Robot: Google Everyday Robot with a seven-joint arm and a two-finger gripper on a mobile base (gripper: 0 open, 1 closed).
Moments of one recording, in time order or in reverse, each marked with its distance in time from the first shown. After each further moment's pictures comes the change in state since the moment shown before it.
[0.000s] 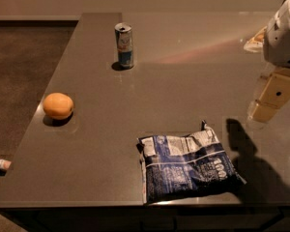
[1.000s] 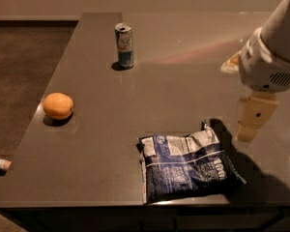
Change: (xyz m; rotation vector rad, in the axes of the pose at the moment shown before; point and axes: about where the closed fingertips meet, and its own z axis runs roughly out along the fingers) arm -0.018 0.026 0.040 -0.085 -0.014 -0.104
